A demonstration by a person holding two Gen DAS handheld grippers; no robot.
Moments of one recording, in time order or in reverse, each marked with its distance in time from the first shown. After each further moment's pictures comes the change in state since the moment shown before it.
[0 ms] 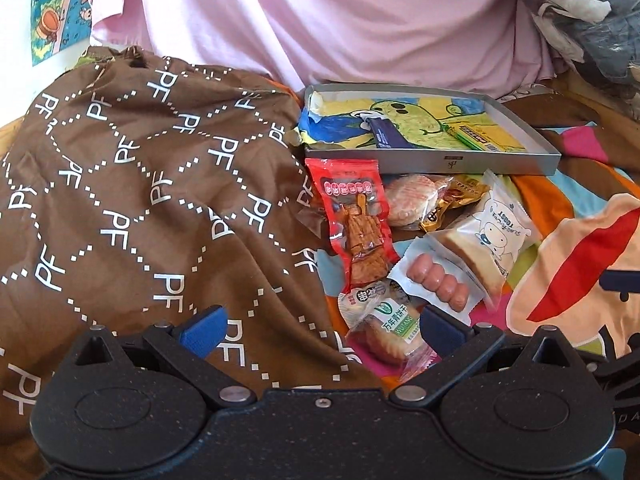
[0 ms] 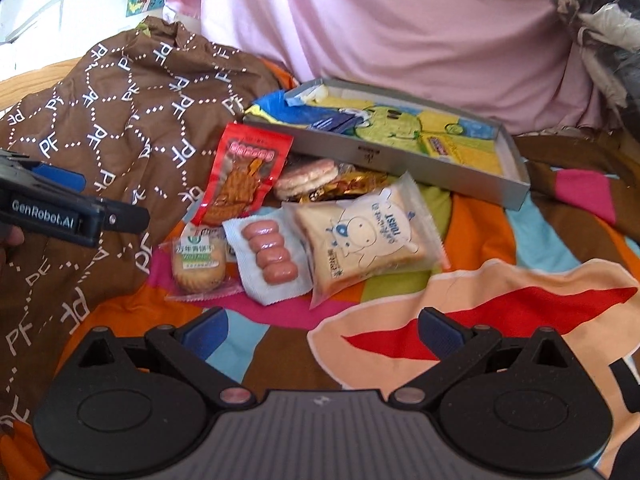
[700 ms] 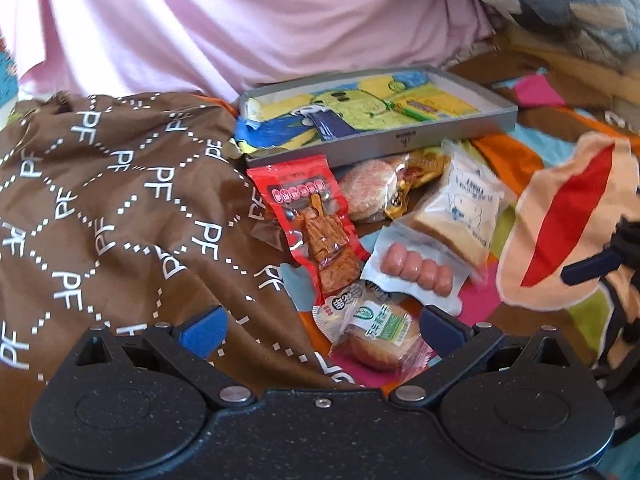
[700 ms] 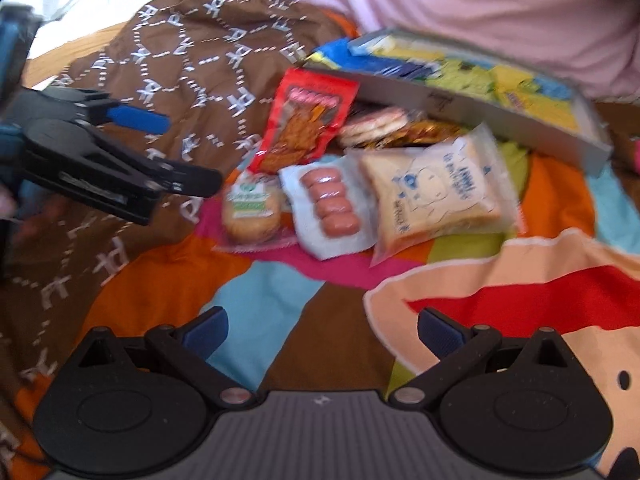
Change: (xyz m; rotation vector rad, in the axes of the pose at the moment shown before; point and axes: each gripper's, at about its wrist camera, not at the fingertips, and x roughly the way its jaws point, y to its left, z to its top) left arm 0.025 -0.015 0.002 0.244 -0.002 -0.083; right arm 0.023 -0.007 -0.005 -0.050 0.146 0.251
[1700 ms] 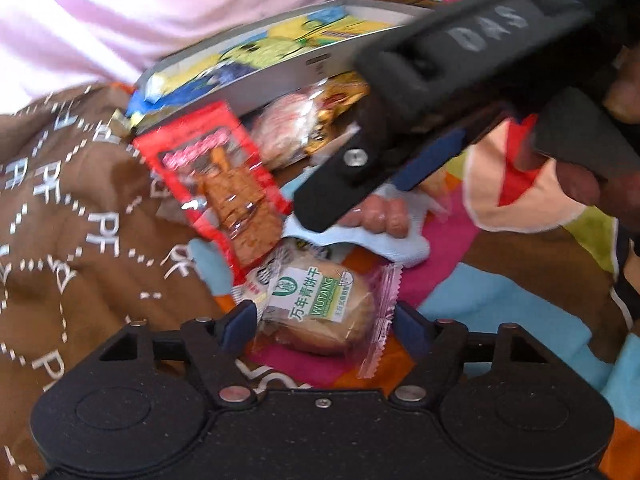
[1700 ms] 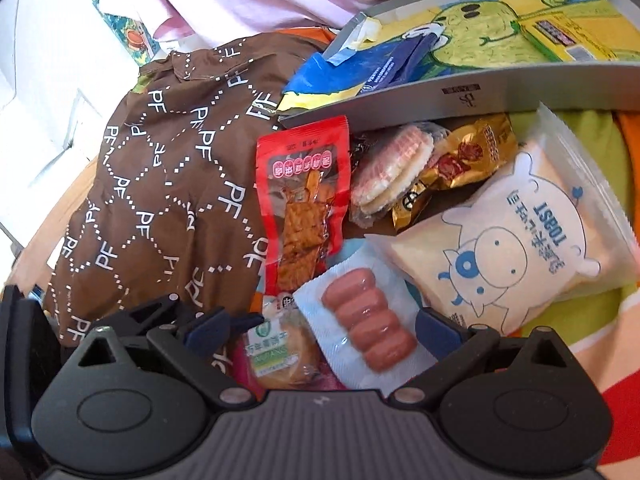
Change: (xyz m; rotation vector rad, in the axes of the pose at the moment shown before) left arm 0.051 -0.032 -0.015 0.171 0.108 -0.122; right arm 0.082 -0.065 0.073 0.359 -0.017 0.325
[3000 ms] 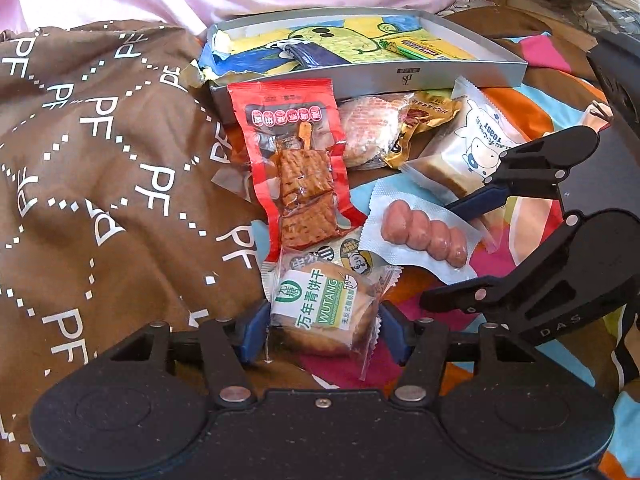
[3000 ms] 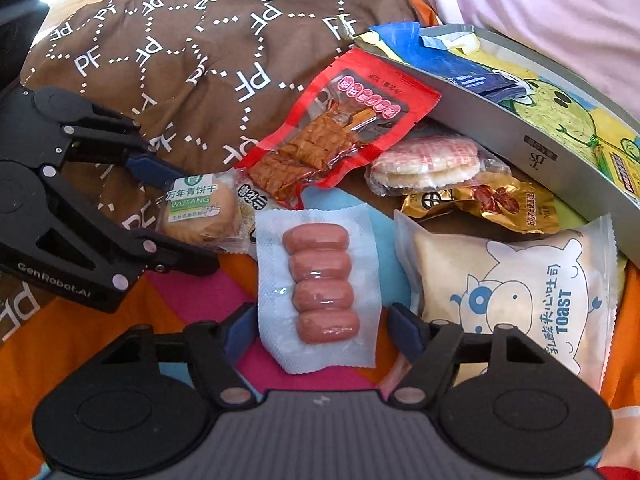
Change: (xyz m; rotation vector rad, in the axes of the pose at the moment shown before) left arm -0.005 0.044 0.003 -0.220 0.025 -0.023; right arm 0.026 0.039 -0.032 -0.585 0.125 -0.277
